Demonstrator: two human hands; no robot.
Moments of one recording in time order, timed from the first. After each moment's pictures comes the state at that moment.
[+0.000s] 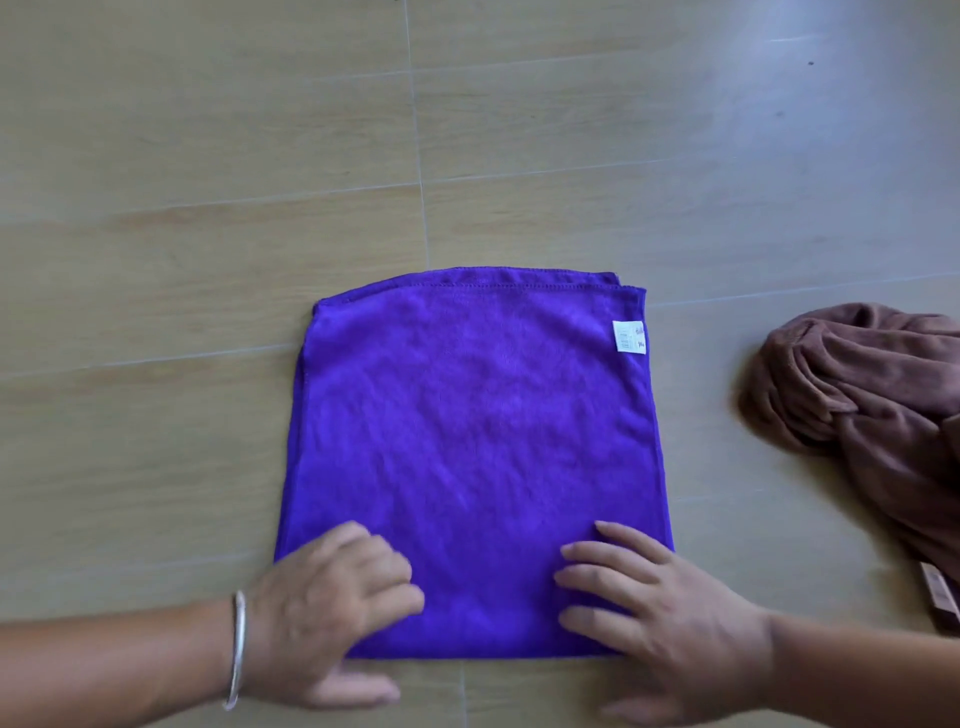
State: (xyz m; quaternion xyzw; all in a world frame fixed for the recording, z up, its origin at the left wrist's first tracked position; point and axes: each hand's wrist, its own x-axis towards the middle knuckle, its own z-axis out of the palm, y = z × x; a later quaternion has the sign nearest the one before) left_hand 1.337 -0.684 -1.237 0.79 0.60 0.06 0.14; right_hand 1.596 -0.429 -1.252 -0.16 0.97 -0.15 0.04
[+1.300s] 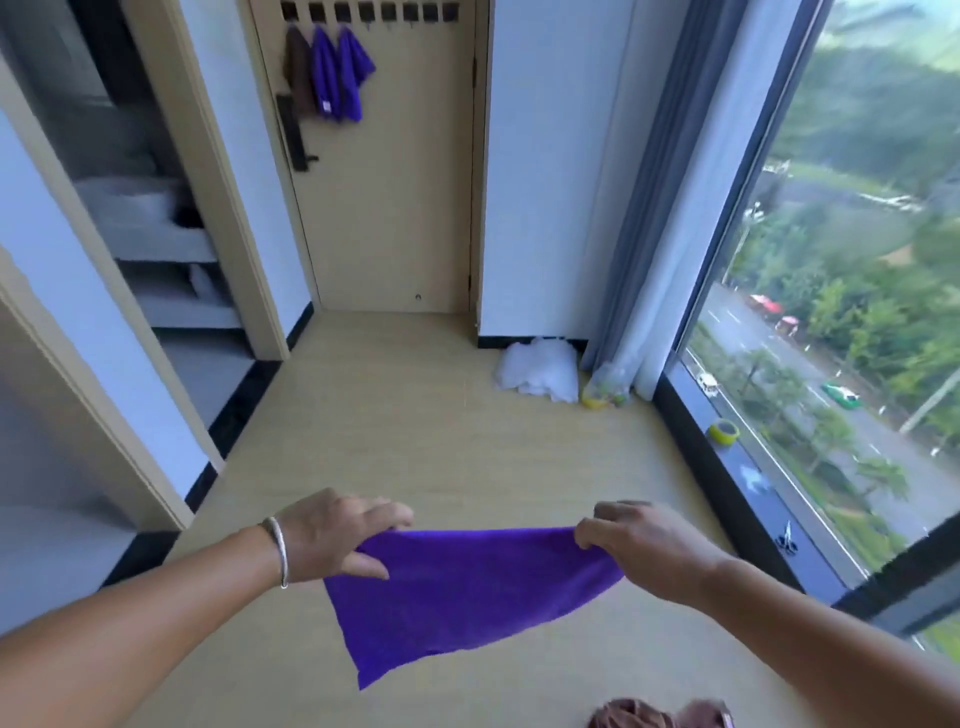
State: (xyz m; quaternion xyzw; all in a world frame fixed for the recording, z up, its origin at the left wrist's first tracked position) left_hand 1.220 -0.652 -0.316 0.69 0.72 0.07 0.01; right_hand 1.478 -0.359 -0.312 0.03 1.00 -0.01 0.00
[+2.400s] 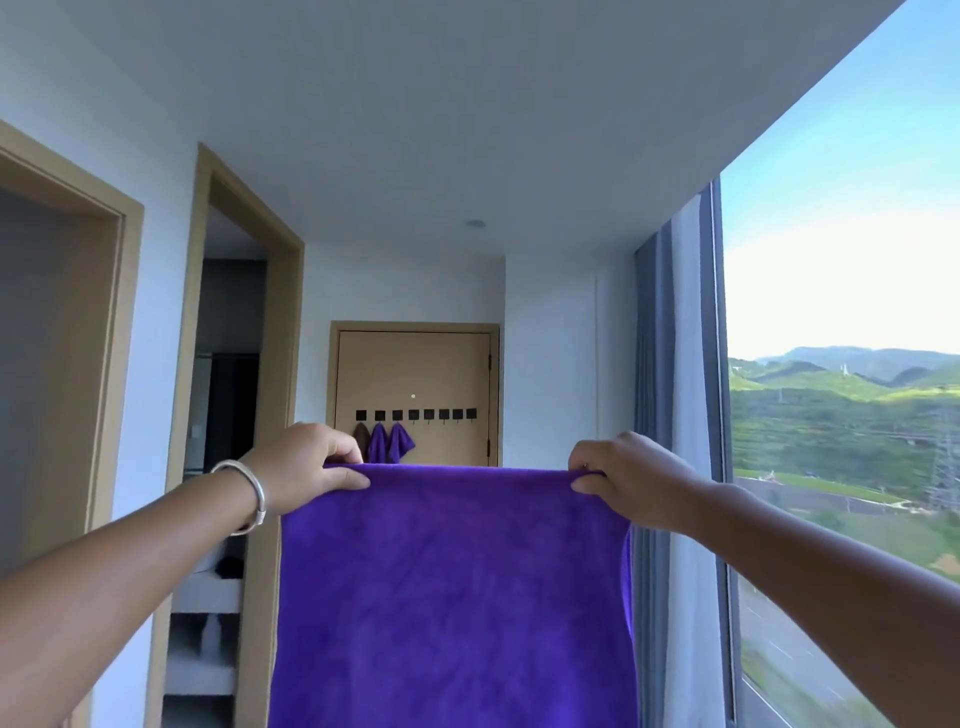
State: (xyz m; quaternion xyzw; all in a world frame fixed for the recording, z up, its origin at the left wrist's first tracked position) left_hand 1.200 -0.744 0.169 0.49 0.81 0.22 -0.23; right_hand 1.437 -0.448 0.166 0.07 0.95 0.08 -0.29
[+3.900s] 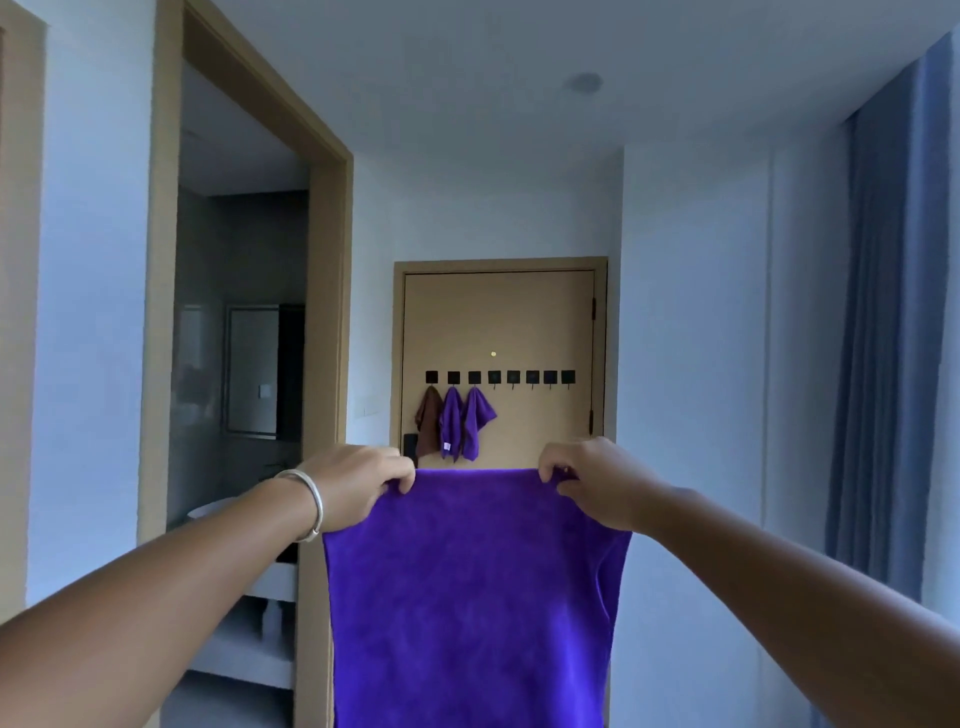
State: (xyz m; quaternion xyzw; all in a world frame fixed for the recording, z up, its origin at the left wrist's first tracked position) left_hand 0.722 -0.504 0.094 0.46 0.84 -0.01 -0.27; right_hand 0.873 -0.220 0.103 -0.04 0.97 -0.02 -0.26
